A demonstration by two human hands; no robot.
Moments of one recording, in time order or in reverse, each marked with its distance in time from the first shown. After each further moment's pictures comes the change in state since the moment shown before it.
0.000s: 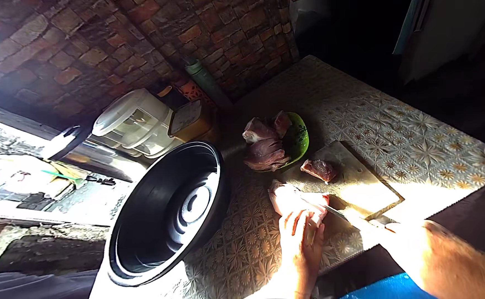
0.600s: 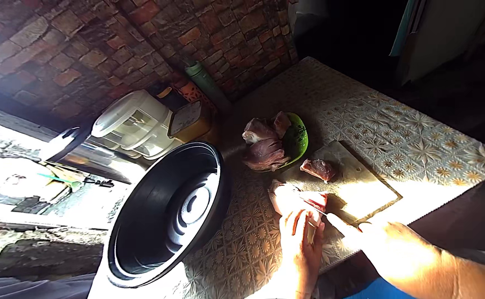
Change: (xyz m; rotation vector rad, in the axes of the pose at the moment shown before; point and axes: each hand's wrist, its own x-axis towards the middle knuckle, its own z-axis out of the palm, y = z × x) left_hand -0.001 0.000 -0.001 -0.034 0.010 0.014; right_hand 0.027 -0.026 0.021 -0.143 -0.285 0.075
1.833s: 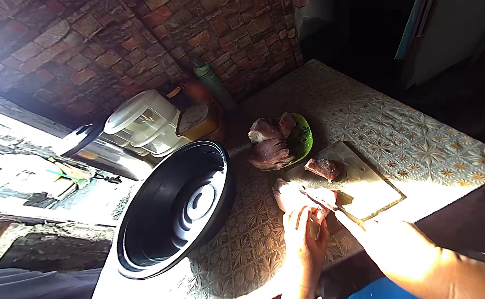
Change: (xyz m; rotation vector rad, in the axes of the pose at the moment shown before) left_hand 0.002 0.004 0.001 0.028 0.026 -0.051; right_hand 0.015 -0.017 -0.030 -0.014 -0.513 0.229
